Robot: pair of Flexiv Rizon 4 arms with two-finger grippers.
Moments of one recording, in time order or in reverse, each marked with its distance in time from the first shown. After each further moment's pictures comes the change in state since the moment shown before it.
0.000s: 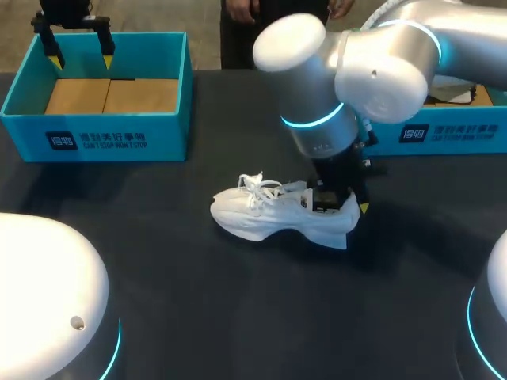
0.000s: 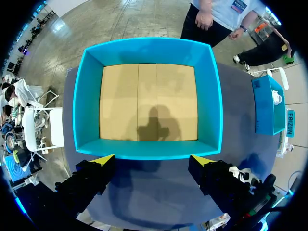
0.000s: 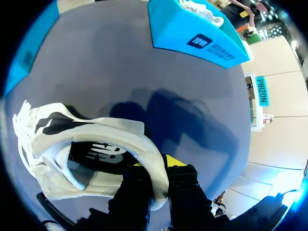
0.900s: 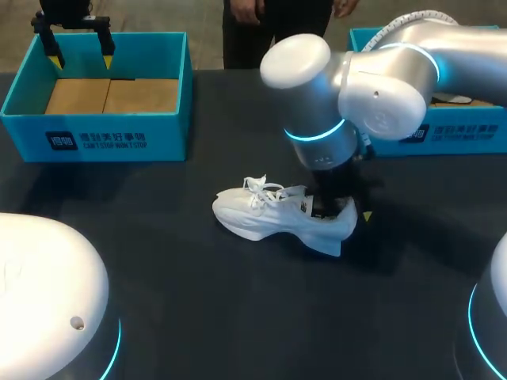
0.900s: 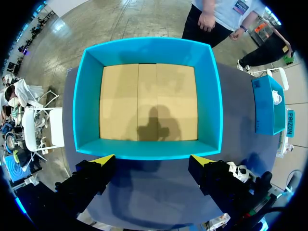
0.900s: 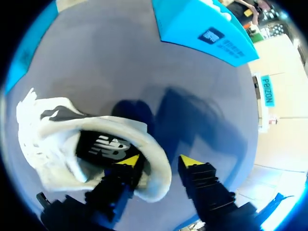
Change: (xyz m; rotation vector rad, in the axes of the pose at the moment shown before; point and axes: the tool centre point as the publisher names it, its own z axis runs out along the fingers) left arm 0.000 0.000 0.000 0.000 0.000 0.000; right arm 0.017 0.003 0.017 -0.015 0.056 -0.031
